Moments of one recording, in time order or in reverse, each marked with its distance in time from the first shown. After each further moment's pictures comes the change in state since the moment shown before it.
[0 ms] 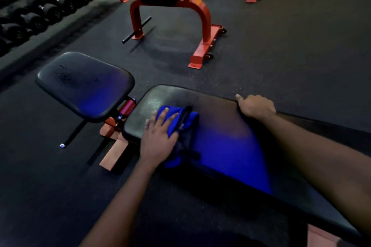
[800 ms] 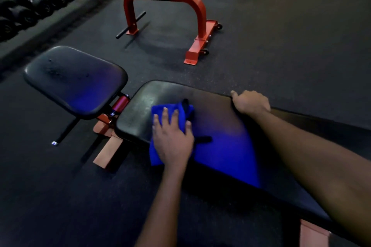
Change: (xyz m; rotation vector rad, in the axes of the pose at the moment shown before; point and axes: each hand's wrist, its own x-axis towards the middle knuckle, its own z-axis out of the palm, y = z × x) left_hand -0.013 0.081 0.017 -0.123 0.253 -0.336; right_hand 0.002 -0.001 0.006 0.036 0.096 0.009
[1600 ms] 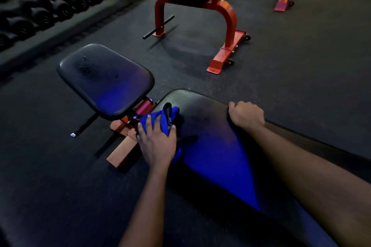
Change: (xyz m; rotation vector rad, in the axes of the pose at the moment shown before) left_hand 0.068 -0.093 -0.011 -0.021 -0.013 -0.273; right_hand 0.021 -0.104 0.017 0.009 0.081 -0.175
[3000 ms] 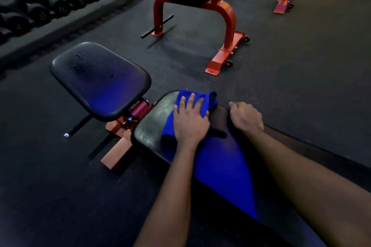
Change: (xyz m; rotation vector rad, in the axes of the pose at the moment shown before) left_hand 0.024 0.102 0.033 0.152 -0.096 0.400; right_hand -0.002 0.002 -0.007 0.265 0.017 0.073
